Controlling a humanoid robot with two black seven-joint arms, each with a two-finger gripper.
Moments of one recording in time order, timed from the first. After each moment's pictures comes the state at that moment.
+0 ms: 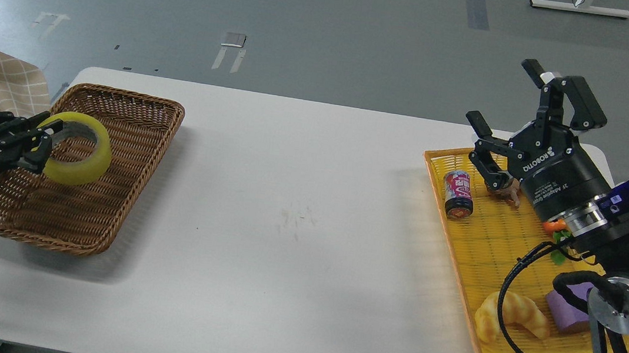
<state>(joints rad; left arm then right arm) -0.45 0.91 -0.45 -0.77 1.77 0.49 -0.49 0.19 -0.12 1.48 1.62 -0.75 0.34 -0.16</state>
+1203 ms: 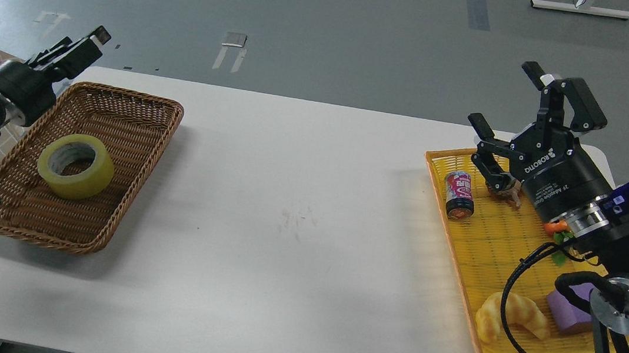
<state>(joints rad) -0.71 0.88 -0.47 -1.05 0.98 0.23 -0.46 0.19 -0.13 1.48 1.62 -0.77 0.34 -0.16</state>
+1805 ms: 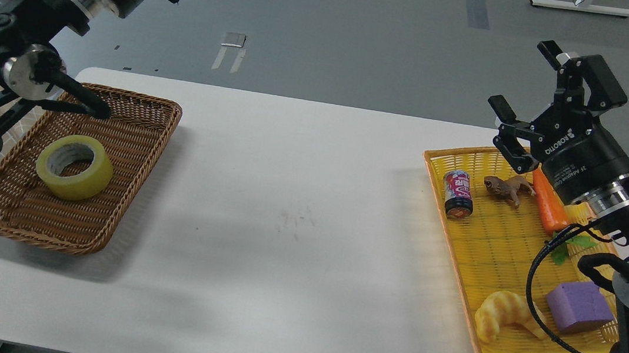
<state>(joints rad) -0.84 0.69 -0.81 -1.31 0.32 -0.20 -0.32 0.27 -0.19 1.49 1.60 -0.83 0.33 -0.16</state>
